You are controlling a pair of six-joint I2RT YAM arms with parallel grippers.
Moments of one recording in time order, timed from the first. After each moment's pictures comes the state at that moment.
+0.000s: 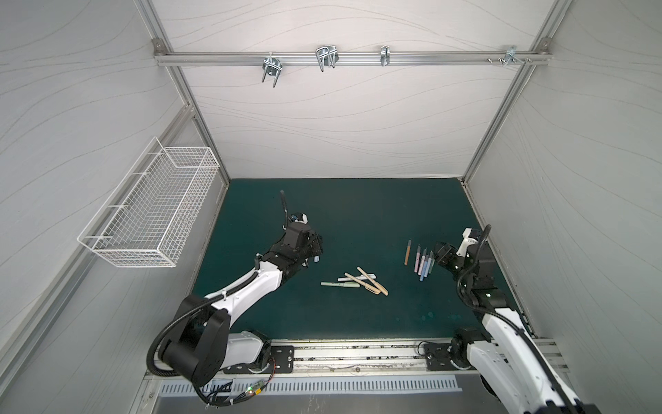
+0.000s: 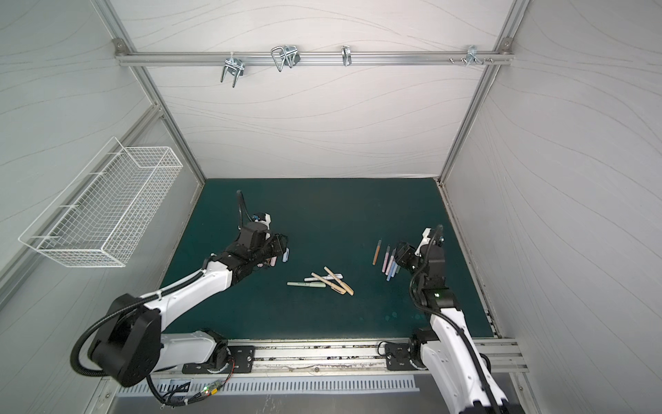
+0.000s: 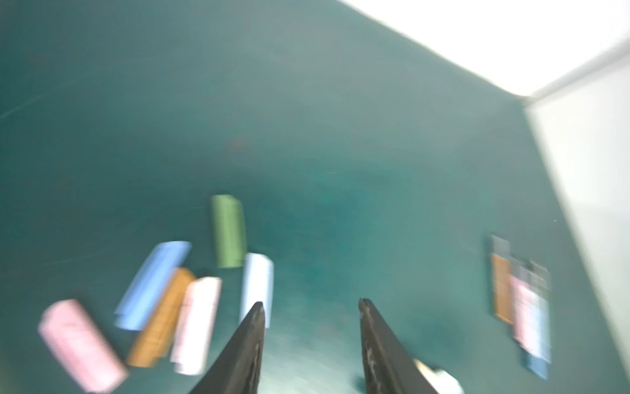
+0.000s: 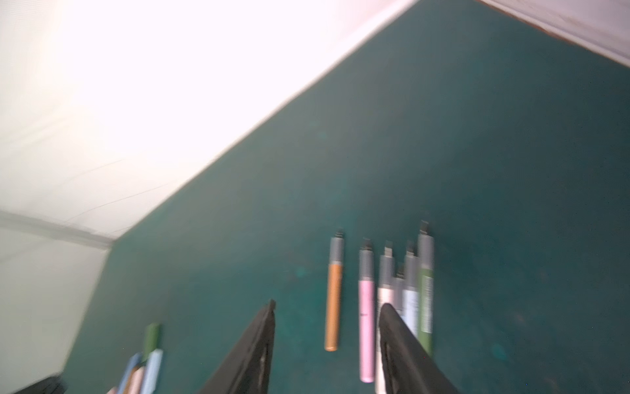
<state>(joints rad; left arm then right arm) -0.47 1.24 0.69 -0.07 -0.03 -0.60 0.15 0.65 0.41 -0.15 -0.06 0.59</state>
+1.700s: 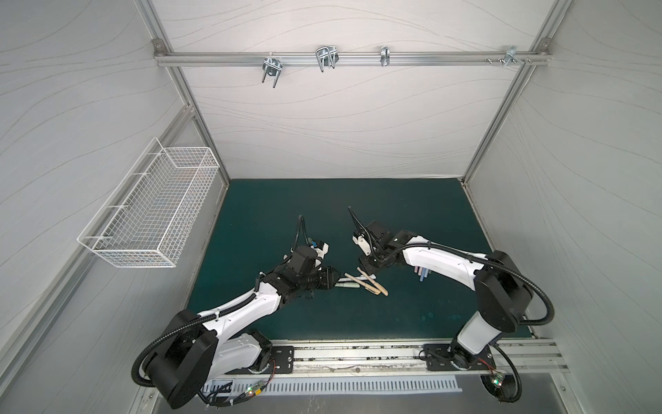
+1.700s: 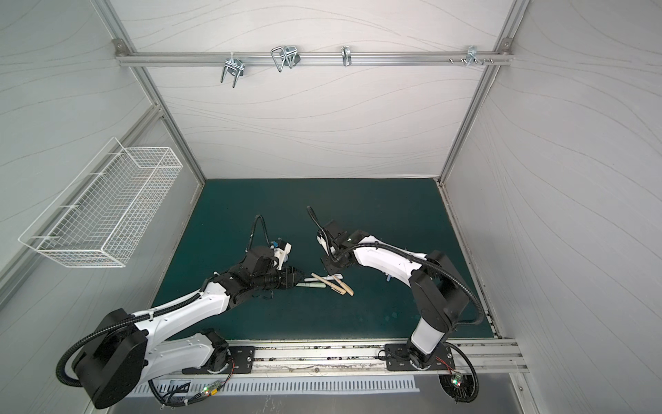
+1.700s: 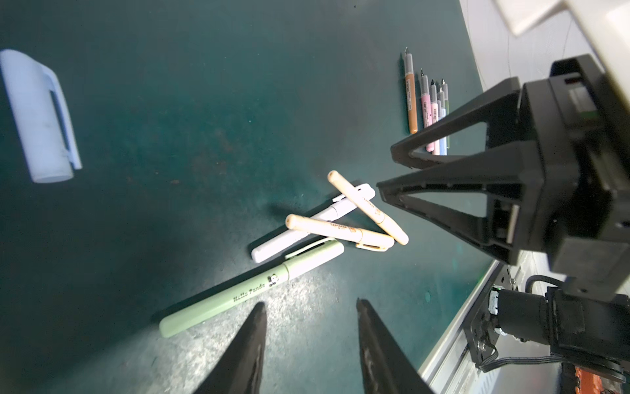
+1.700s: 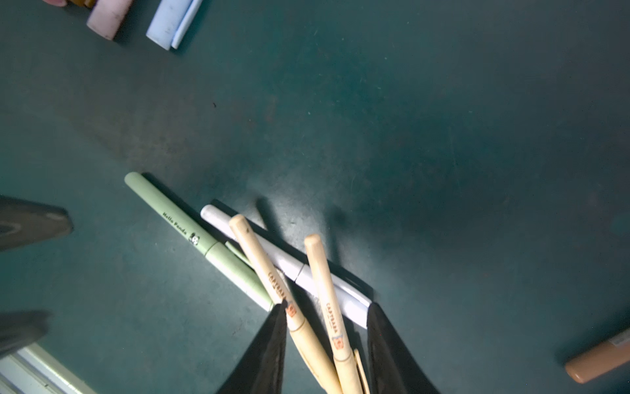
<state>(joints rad) -0.60 1.15 0.50 -0.10 0.30 -0.60 0.83 1.68 1.15 -0.64 -0.07 0.17</state>
